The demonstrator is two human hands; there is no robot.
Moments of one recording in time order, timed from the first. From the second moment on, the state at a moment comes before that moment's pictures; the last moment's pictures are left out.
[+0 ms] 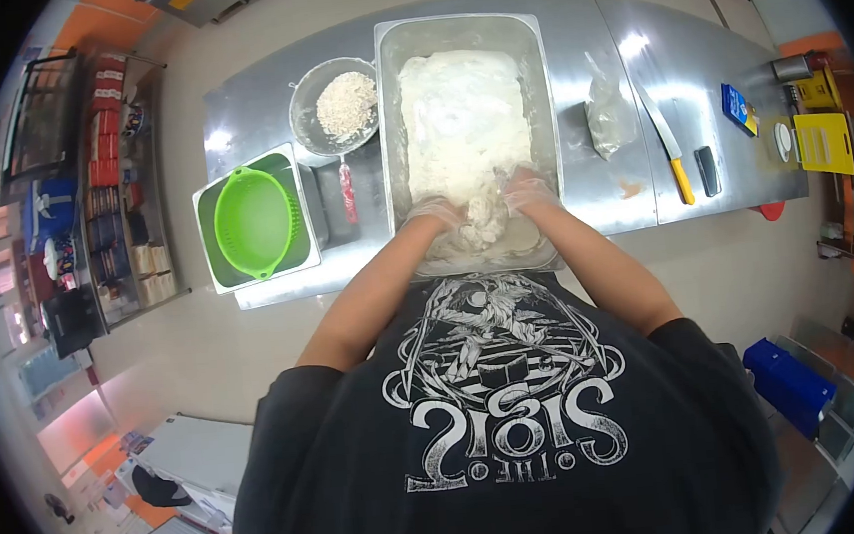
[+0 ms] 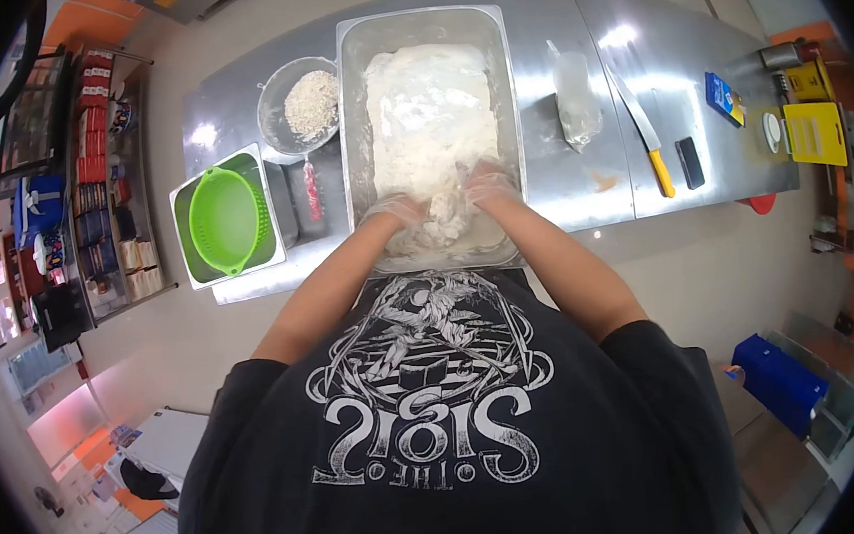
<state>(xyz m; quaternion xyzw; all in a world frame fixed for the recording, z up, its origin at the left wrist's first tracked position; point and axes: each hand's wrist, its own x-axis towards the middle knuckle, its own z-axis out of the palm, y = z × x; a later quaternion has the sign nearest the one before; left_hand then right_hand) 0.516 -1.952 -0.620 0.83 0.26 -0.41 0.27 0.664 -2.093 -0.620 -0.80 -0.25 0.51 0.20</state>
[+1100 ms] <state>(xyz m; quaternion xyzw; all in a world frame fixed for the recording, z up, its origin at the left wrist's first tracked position) 0.496 -1.960 -0.562 0.91 0.33 -0.09 0.25 0.641 -2.050 -0.701 -0.73 -0.56 0.33 0.21</state>
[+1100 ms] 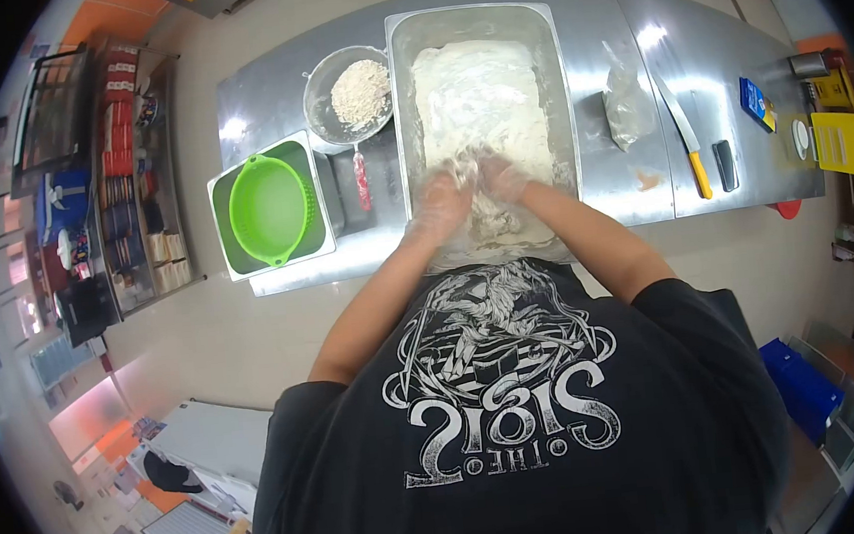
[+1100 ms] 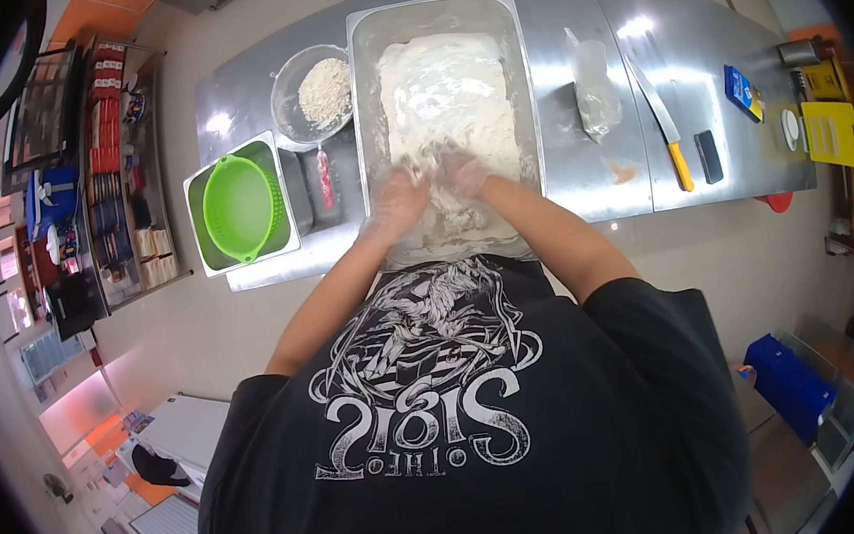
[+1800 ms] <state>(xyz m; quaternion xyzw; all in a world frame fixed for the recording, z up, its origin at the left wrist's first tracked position) 0.493 -1.996 -0.657 0.57 0.59 -0.23 0.52 0.580 -2.090 -0.670 -0.78 -0.01 0.55 0.31</state>
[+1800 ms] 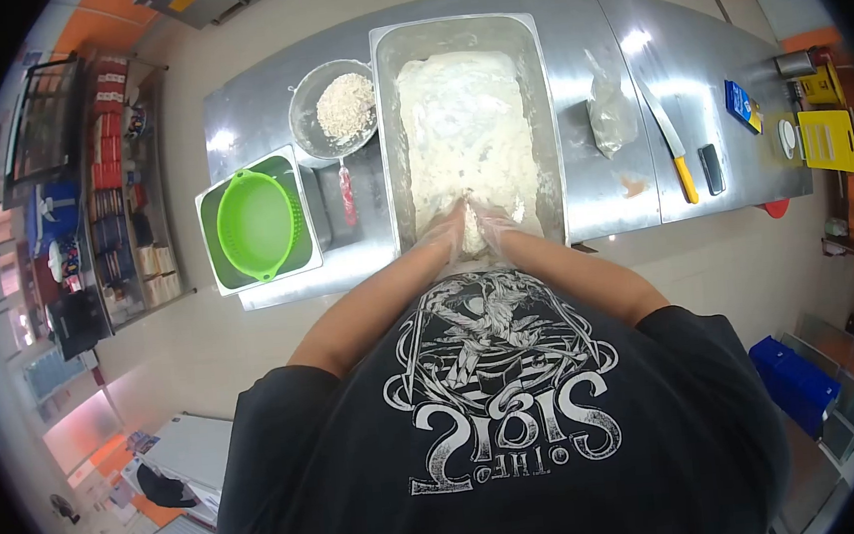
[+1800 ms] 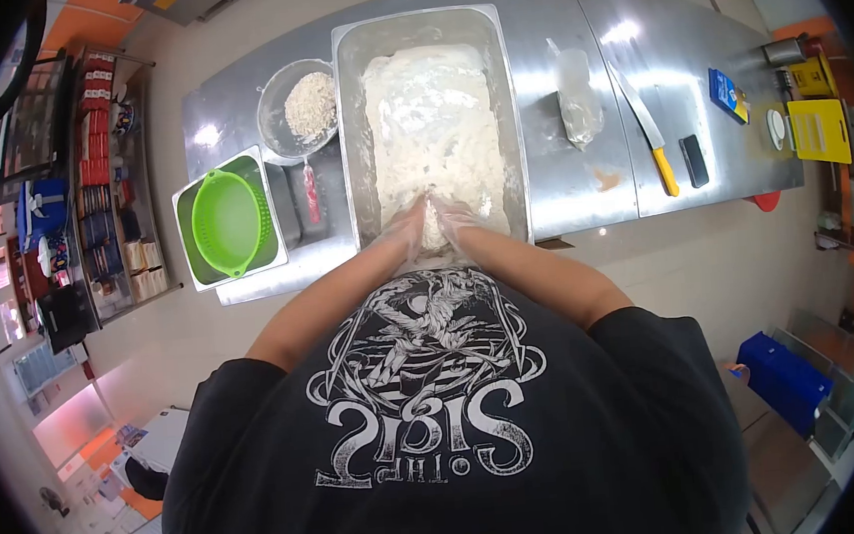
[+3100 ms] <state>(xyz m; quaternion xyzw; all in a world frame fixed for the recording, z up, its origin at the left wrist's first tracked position) 0.486 -1.982 -0.628 0.72 0.39 -0.37 0.44 0.597 -2.119 -0.706 -0.72 -0.07 0.63 0.28</state>
